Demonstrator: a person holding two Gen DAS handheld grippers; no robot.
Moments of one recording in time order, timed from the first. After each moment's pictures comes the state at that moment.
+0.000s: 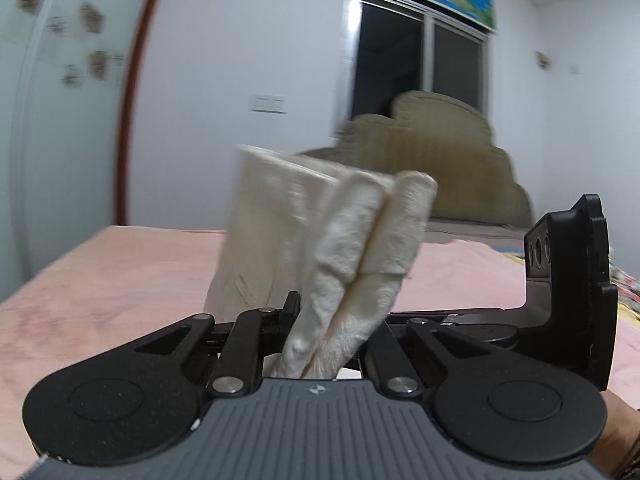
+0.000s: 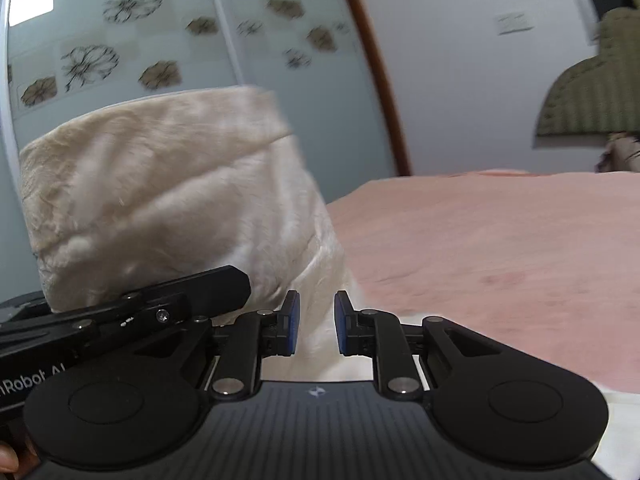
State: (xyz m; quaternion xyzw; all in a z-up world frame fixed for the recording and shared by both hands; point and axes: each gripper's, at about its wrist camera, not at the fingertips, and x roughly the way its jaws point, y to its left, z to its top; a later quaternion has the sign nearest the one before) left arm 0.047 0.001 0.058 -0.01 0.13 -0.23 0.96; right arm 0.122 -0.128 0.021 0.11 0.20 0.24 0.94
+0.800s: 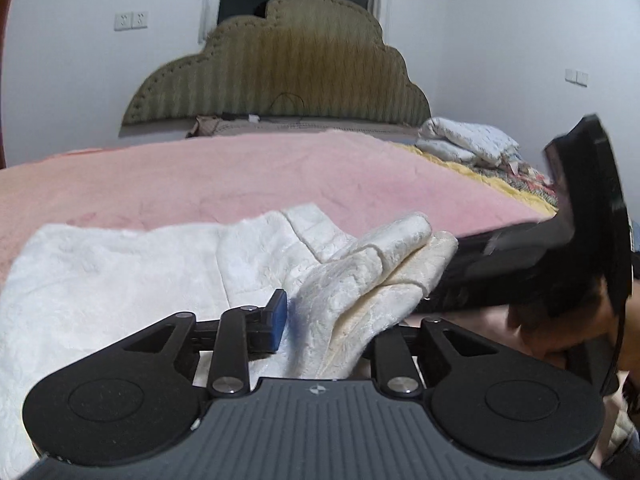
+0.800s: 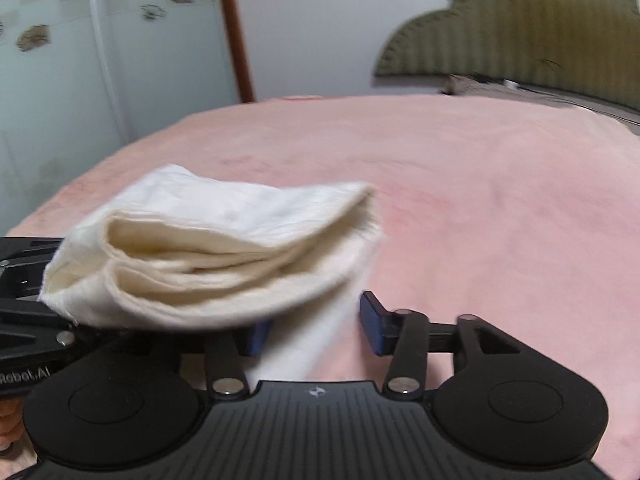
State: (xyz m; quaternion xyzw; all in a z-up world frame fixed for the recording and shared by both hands) left arm 0.053 -0.140 -0.040 0.06 0.25 -0.38 0.89; right arm 0.043 -0.286 -0.025 0.06 0.32 0.03 0.95
